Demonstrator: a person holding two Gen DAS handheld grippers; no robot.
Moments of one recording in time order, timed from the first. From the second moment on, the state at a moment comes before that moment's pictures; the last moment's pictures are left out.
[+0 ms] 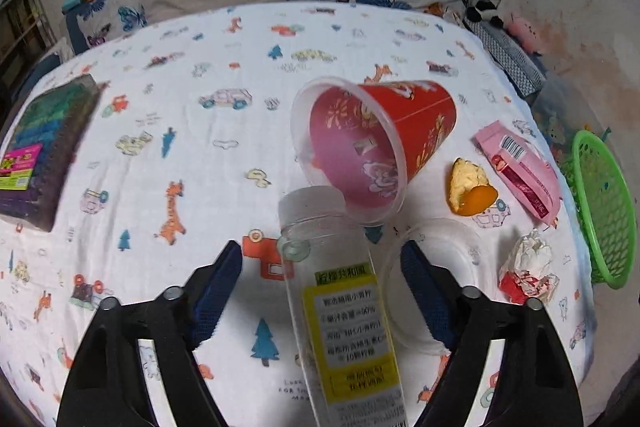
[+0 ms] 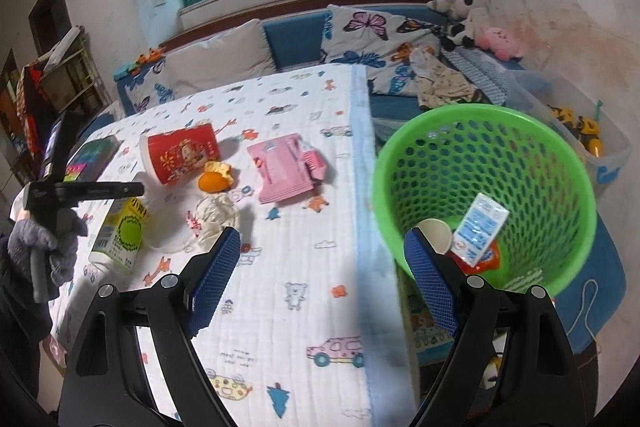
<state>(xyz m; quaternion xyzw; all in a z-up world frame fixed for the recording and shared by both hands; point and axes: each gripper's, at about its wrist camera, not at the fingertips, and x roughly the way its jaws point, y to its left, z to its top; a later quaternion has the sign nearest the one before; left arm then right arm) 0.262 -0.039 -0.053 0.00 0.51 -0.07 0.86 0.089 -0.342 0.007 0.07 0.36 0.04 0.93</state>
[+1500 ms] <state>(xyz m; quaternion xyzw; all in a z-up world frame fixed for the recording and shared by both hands) 0.148 0.002 0.016 -0.07 0.41 -0.19 0.89 0.175 -0.243 -0.056 0.05 0.44 0.15 0.88</state>
